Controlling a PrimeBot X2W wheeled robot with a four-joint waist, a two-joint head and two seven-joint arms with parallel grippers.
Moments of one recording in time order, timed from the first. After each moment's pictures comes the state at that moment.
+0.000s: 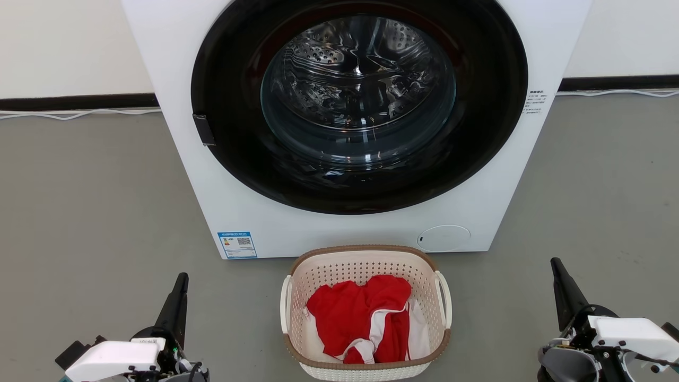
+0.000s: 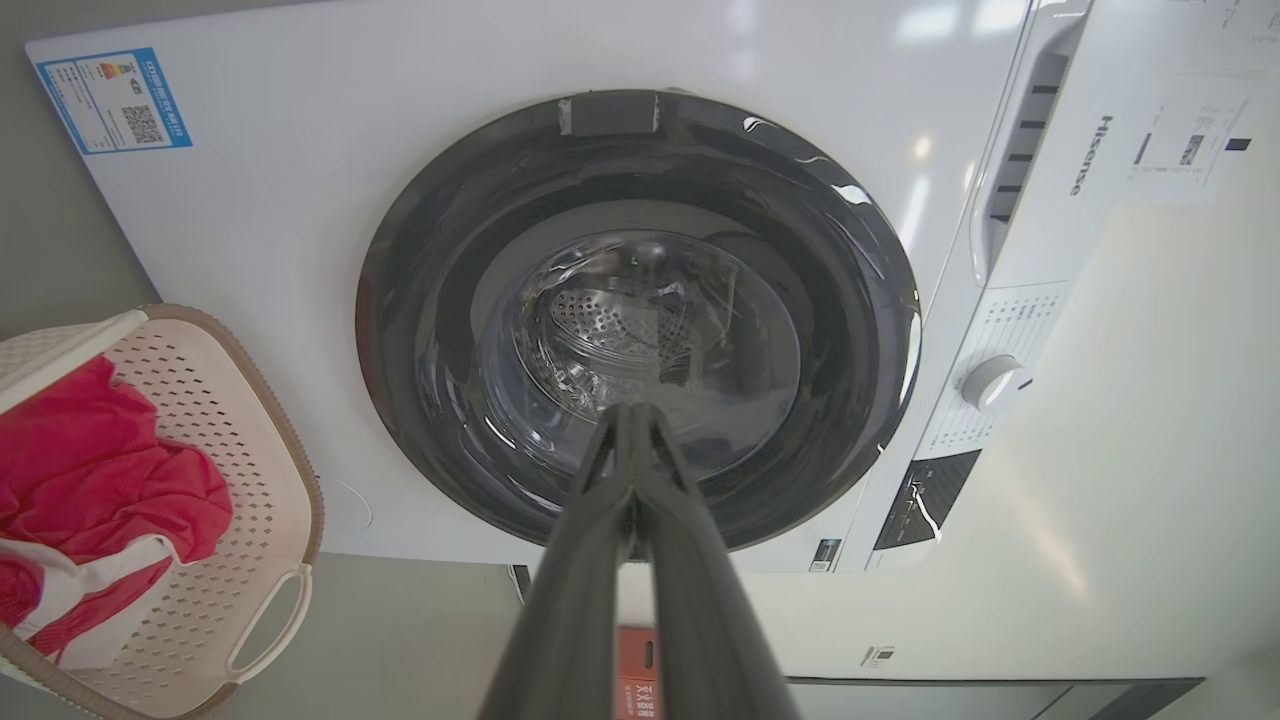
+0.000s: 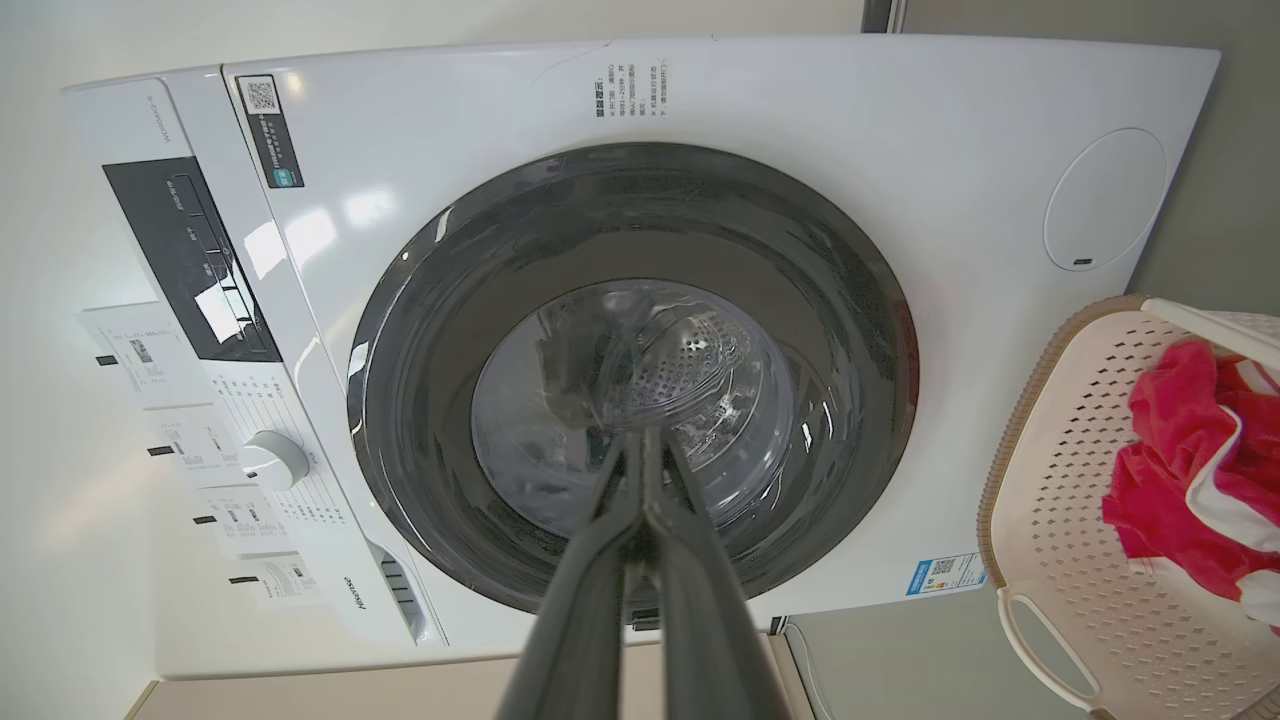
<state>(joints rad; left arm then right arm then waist) -0.05 0.04 0.08 0.27 -1.61 -0.12 0.11 -0.08 -0.05 -0.13 0.28 1.60 0.12 0.11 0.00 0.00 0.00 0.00</state>
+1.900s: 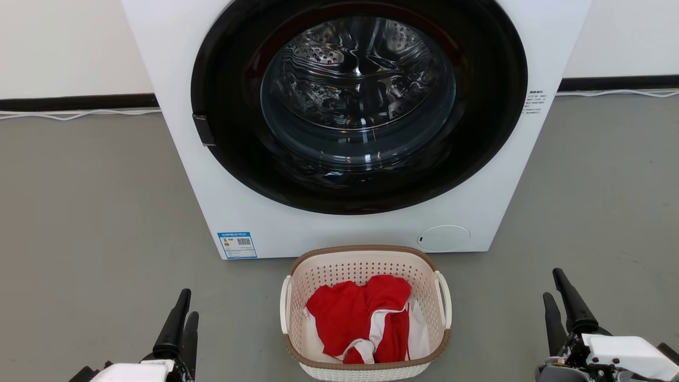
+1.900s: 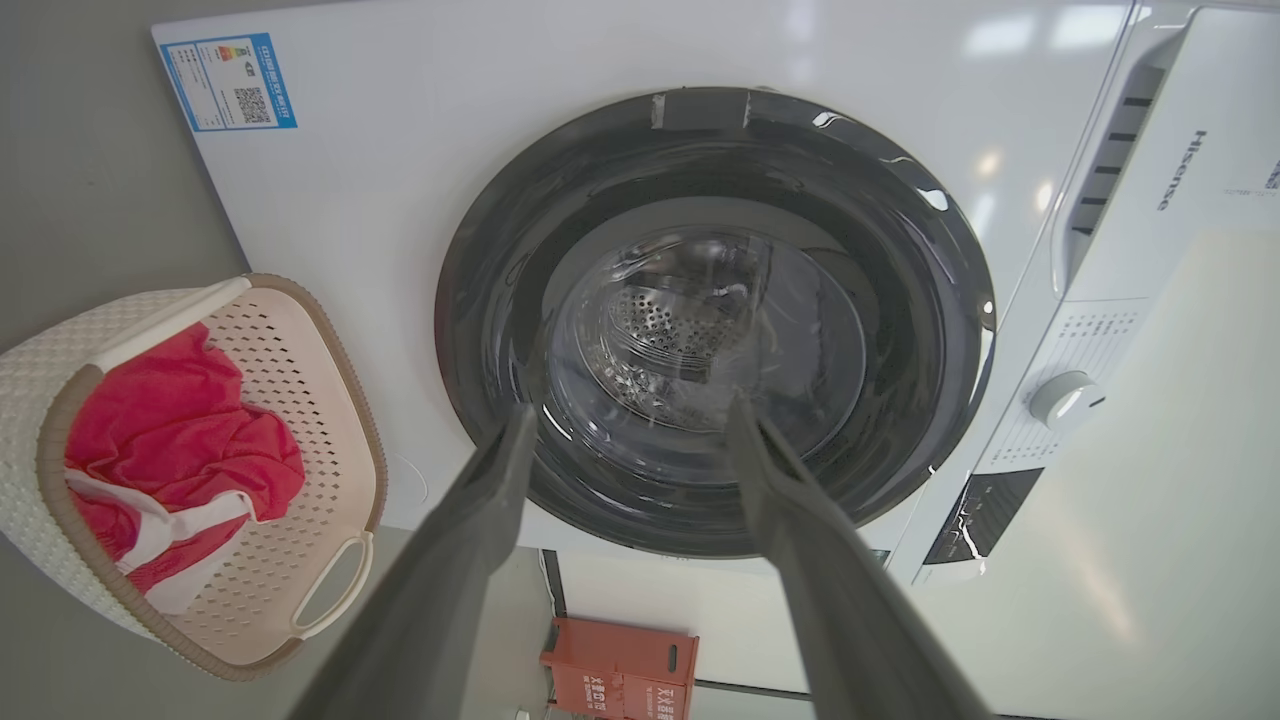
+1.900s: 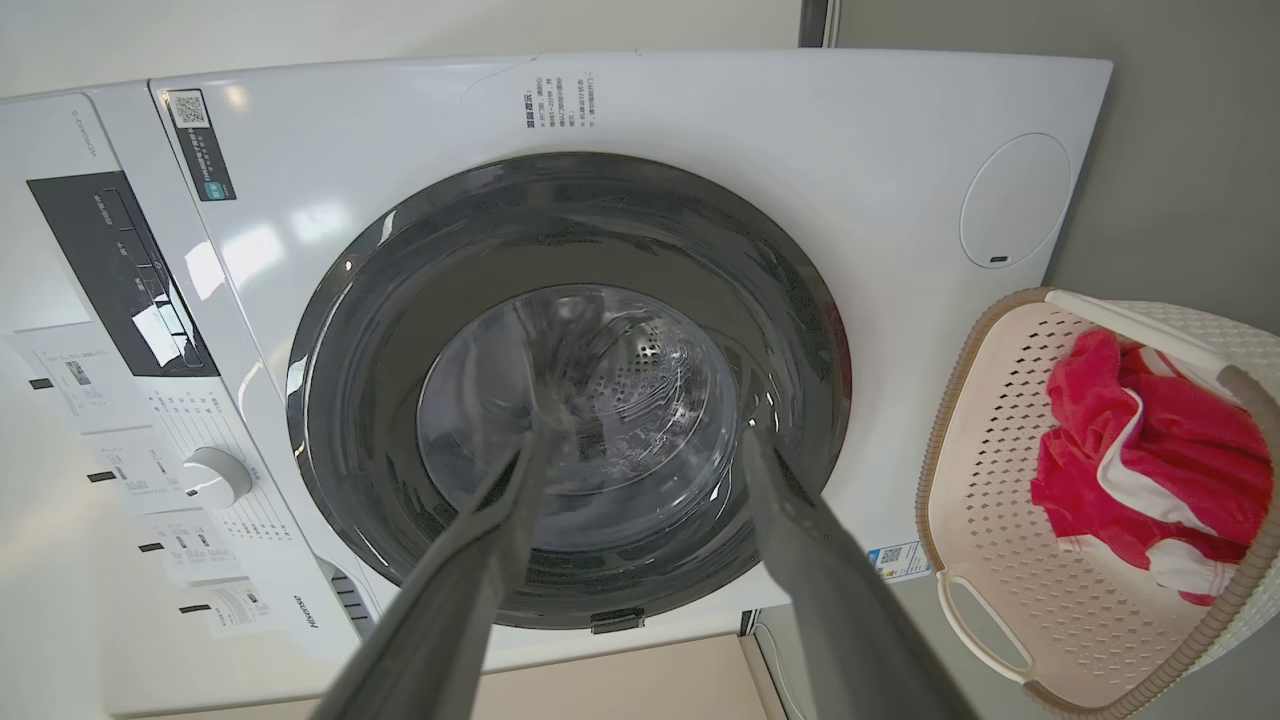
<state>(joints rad) 0.00 0.03 0.07 0.32 -1.61 -0.12 0.09 -0.04 -0.04 -0.12 0.31 1.60 0.12 0.09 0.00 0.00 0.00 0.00</state>
